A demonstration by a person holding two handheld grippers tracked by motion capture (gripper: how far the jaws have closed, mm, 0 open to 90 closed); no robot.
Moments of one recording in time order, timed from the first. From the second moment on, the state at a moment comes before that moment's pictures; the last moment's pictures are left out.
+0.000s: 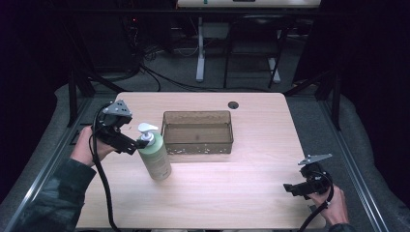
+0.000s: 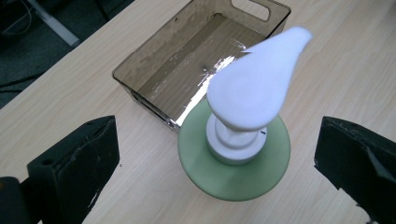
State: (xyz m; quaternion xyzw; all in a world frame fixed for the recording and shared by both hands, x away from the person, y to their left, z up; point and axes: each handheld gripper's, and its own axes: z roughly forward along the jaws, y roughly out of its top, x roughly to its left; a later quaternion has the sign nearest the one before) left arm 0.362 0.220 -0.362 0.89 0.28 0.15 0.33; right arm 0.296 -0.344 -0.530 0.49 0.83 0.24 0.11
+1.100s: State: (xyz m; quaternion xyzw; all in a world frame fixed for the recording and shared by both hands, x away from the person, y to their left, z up) left arm 0.377 0.193 -0.348 0.93 0.21 0.13 0.27; right arm 0.294 -0.347 -0.531 0.49 0.83 0.24 0.11
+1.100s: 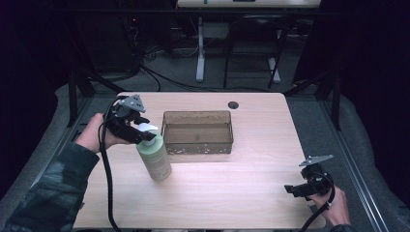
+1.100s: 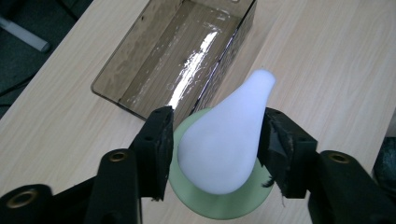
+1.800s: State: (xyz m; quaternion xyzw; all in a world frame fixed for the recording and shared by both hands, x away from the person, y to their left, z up) left arm 0.380 0.184 -0.343 0.94 0.21 0.12 0.23; right arm 0.293 -0.349 -0.530 0.49 0.83 0.24 0.11
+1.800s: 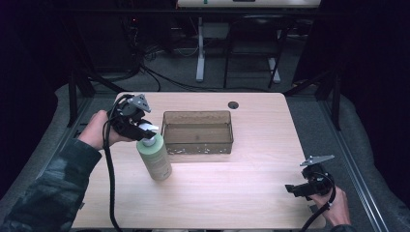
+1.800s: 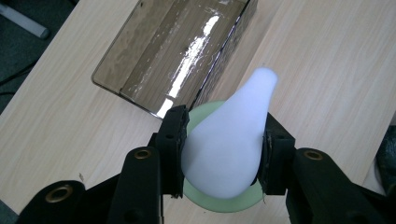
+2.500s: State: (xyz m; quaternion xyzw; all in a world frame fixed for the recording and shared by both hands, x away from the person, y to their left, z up) left arm 0.379 0.180 -0.338 0.95 0.20 0.11 0.20; right arm 0.292 -0.349 -0.527 0.49 0.83 0.24 0.13
